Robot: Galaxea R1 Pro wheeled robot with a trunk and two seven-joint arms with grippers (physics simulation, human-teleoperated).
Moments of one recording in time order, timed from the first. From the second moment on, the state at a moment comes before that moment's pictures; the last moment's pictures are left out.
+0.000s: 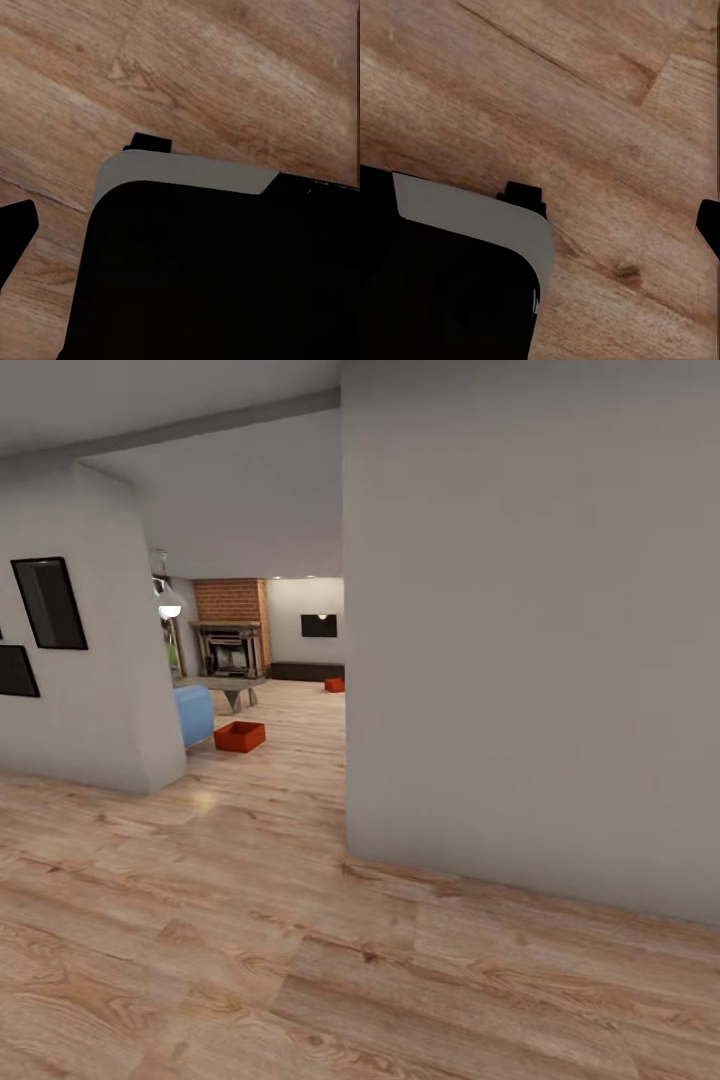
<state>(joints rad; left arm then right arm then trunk) 0.00 -0.01 0.01 -0.11 0.21 -0.10 0.00 -0.15 -0.06 0.01 0.03 0.22 -0.14 0.06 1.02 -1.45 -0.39</state>
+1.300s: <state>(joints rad) 0.00 -0.01 0.01 -0.11 0.21 -0.11 0.00 -0.15 -0.06 0.02 0.03 0.22 -0.15 0.06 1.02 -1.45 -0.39</state>
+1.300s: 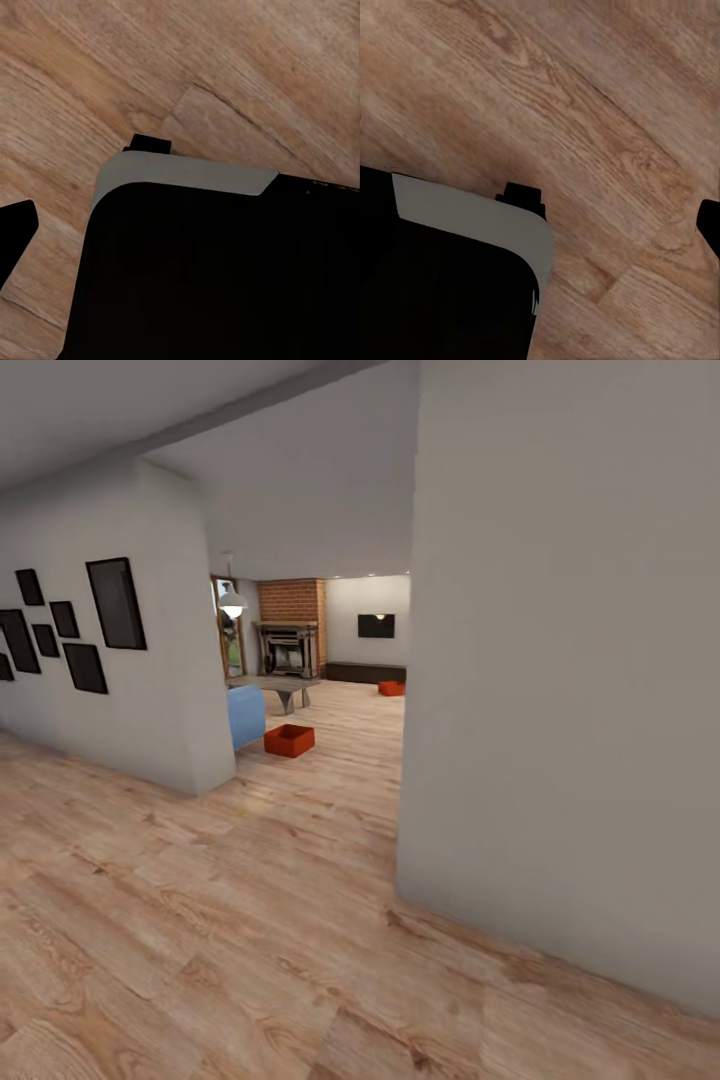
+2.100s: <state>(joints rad) 0.00 -0.01 0.01 -0.11 0.21 -0.11 0.00 -0.15 -0.06 0.02 0.03 0.21 -0.15 0.06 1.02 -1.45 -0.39</state>
